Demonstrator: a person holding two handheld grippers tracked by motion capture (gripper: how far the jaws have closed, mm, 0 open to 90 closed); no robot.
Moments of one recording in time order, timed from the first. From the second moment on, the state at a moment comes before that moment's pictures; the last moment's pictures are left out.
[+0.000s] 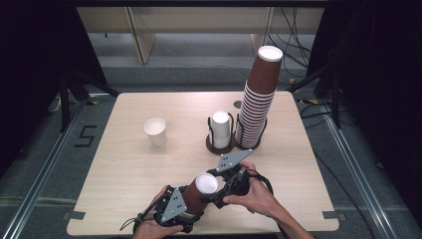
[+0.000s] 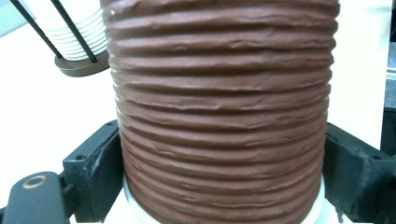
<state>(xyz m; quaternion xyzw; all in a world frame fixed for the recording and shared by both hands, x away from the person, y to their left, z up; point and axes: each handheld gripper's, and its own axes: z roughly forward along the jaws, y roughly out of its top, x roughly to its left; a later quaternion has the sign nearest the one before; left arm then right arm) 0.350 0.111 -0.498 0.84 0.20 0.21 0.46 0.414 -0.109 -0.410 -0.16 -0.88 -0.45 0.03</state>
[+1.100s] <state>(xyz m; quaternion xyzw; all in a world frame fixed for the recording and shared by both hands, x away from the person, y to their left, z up) 0.350 0.123 -0.494 0.72 0.24 0.19 0.62 0.421 -0.124 -0.401 -0.20 -0.81 -0.55 0.08</state>
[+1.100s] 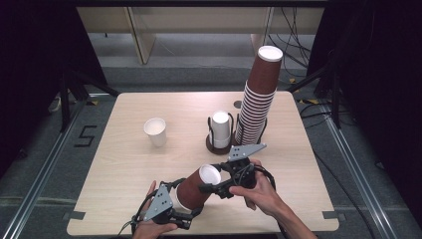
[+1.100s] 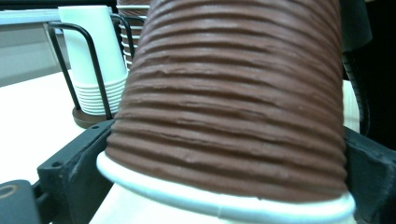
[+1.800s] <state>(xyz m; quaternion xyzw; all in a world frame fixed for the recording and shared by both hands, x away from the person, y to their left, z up) 0.348 0.120 -0.487 0.84 0.16 0.22 0.47 0.412 -0.126 -0.391 -0.09 -0.90 -0.42 0.00</state>
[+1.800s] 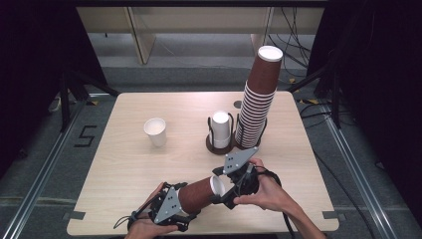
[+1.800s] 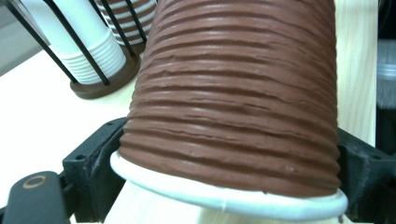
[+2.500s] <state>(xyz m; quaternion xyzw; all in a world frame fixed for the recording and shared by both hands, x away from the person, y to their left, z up) 0.341 0.113 -0.479 0.88 0.11 0.23 0.41 0.397 -0.102 -0.413 -0.02 -0.96 -0.29 -0.01</state>
